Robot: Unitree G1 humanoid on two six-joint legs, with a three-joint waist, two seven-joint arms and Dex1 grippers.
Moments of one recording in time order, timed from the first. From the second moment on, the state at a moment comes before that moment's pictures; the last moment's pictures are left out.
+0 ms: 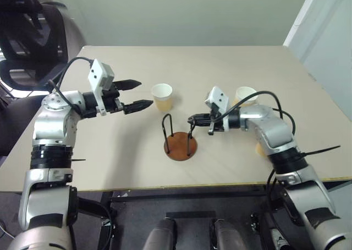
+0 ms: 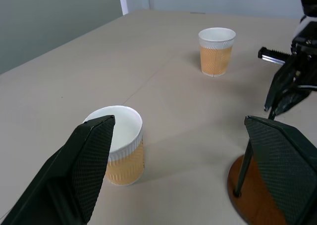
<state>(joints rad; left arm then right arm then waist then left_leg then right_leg) -0.78 0.73 0.11 0.37 -0.37 0.33 -1.18 -0.83 -0.44 0.26 0.17 0.23 0.56 1.06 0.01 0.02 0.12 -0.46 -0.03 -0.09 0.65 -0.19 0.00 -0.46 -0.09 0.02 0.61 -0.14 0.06</state>
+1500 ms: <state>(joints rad) -0.78 0.74 0.11 0.36 -0.37 0.35 -1.18 -1.14 -0.44 0.26 0.83 0.04 0.12 1.24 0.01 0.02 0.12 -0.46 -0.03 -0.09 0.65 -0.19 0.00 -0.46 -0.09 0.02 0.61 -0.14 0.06</state>
